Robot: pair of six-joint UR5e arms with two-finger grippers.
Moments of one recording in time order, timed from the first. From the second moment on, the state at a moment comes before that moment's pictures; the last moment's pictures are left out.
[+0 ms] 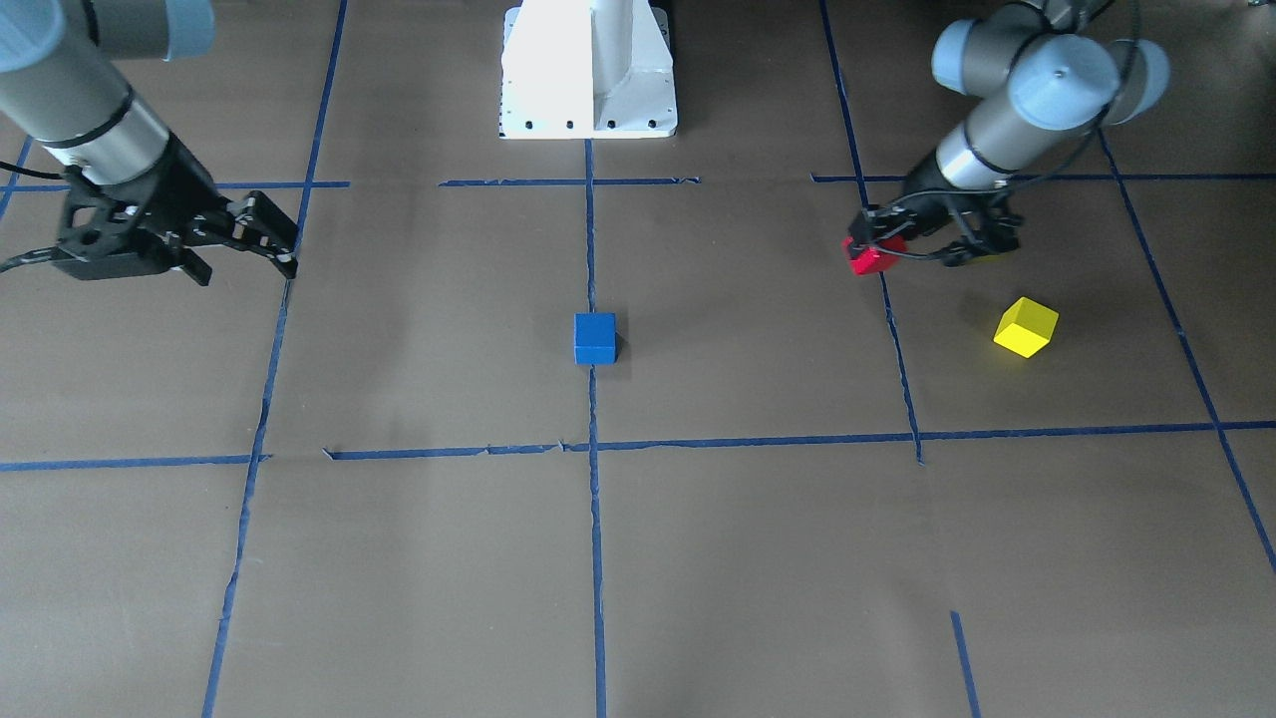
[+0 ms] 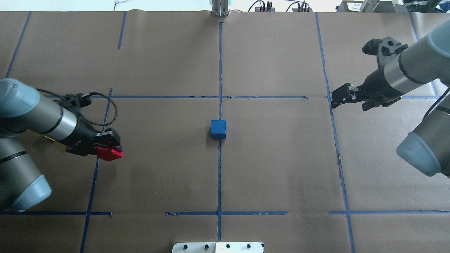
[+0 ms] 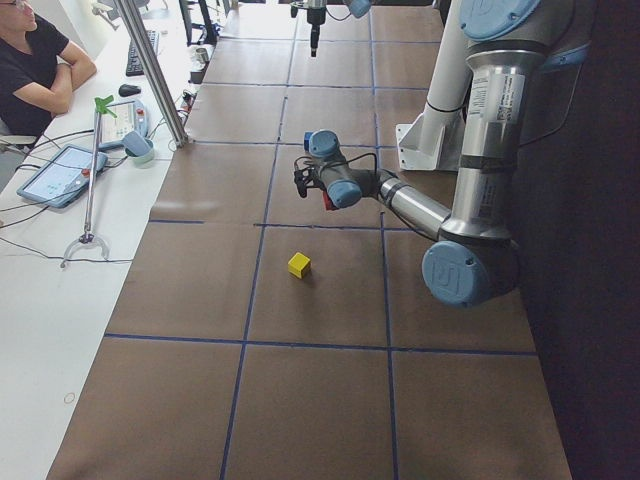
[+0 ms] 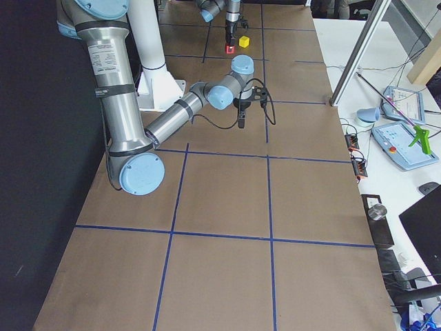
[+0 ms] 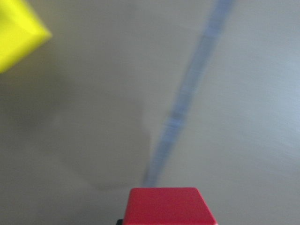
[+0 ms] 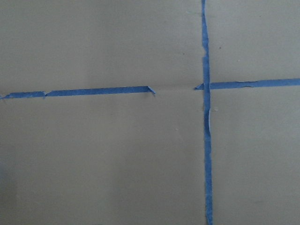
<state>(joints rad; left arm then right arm) -0.69 -1.77 -1.86 -1.95 -2.22 -1.36 0.94 -1.39 2.02 -1.49 2.20 0.94</state>
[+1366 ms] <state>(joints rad) -0.53 -2.52 -1.43 -1.51 -1.92 -1.13 1.04 -1.46 2.02 -1.49 2.26 0.84</state>
